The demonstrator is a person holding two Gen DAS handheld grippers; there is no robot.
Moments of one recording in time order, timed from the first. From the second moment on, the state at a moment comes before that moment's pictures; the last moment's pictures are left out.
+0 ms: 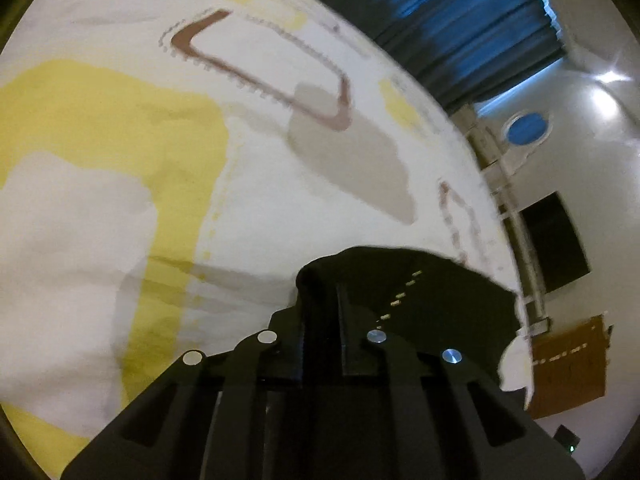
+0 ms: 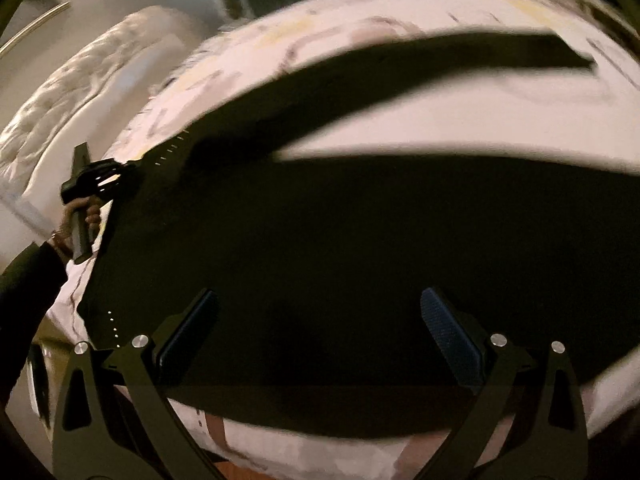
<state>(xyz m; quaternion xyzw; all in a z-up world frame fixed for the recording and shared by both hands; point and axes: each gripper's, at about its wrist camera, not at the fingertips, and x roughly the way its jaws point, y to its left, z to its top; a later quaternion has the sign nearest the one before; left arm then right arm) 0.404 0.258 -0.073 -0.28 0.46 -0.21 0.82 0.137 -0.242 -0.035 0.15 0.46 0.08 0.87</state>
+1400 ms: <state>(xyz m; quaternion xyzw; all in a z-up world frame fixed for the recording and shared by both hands) 0.373 0.265 -0.034 -0.32 0.40 -0.26 0.82 0.374 -0.225 0.029 -0.24 0.40 0.24 0.85</state>
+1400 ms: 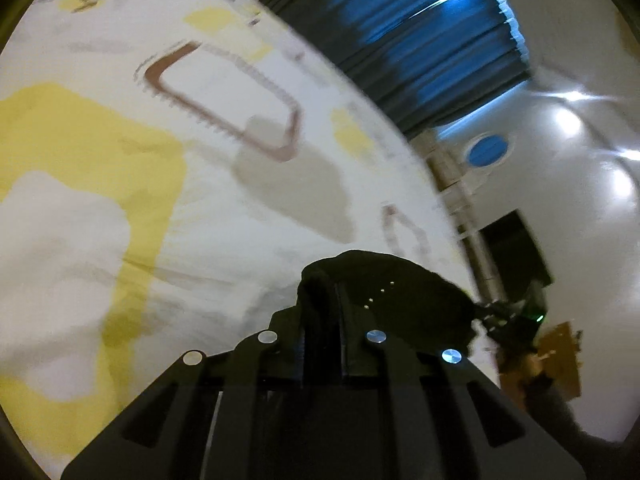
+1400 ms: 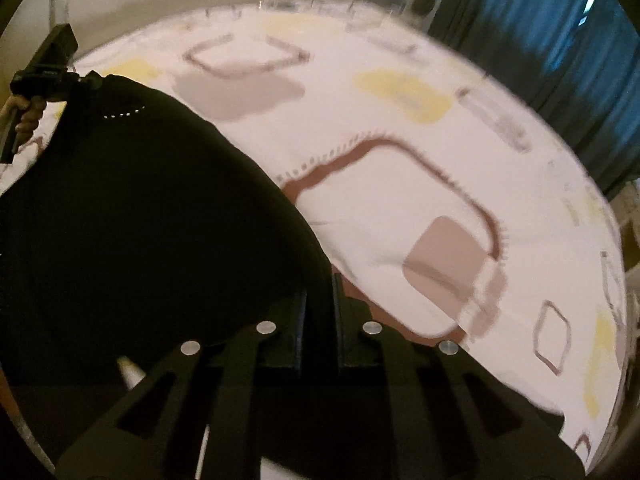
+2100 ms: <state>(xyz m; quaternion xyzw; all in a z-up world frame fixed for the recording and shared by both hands) 0.149 0.273 -0.065 -0.34 0.42 -0.30 0.79 0.080 -0.244 -0.031 -0.21 0.36 0.17 0.89</state>
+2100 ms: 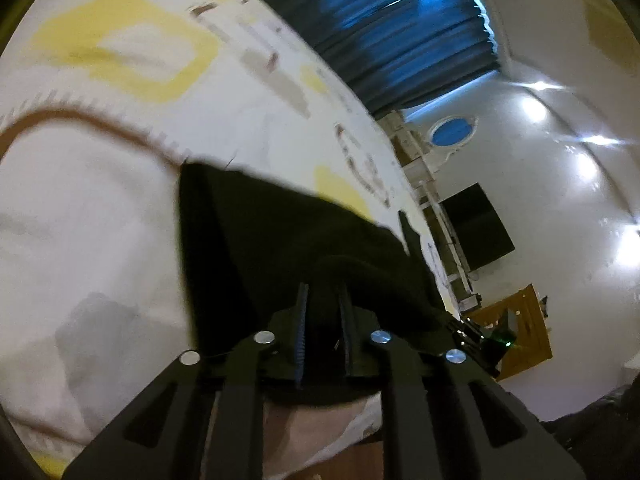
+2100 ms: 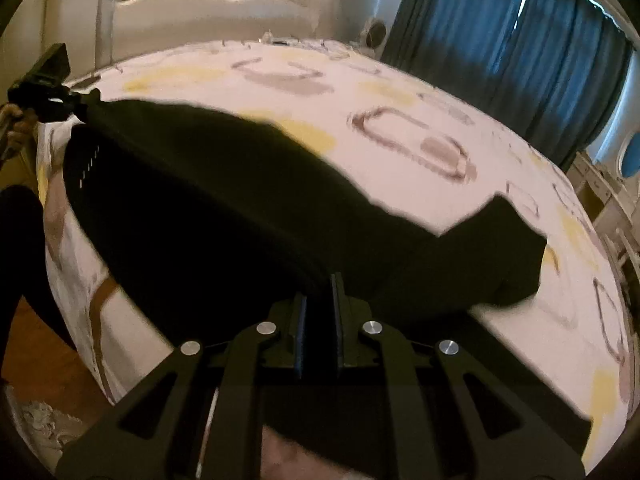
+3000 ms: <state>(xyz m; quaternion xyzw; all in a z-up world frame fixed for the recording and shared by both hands) 0.124 0.240 -0.085 -0.51 0.42 -0.08 0.75 0.066 -0.241 -0.060 -0.20 0.35 0.15 0.90</state>
